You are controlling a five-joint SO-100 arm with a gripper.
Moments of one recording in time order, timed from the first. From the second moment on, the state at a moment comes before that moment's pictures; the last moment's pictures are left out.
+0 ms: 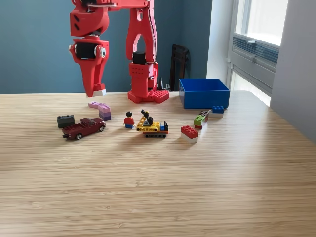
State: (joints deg) arm 26.7 98.6 90.0 78.7 -10.5
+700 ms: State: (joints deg) arm -14.3 98.6 79.7 88.2 12.0
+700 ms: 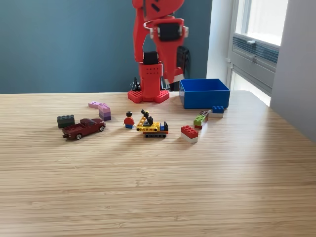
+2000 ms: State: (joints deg) arm -74.9 98.5 92.5 88.2 21.6
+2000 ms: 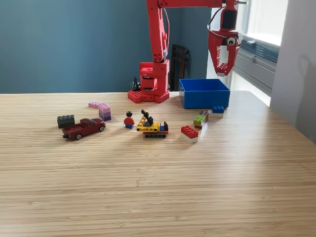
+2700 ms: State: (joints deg) arm -67.9 98.5 88.2 89.0 21.7
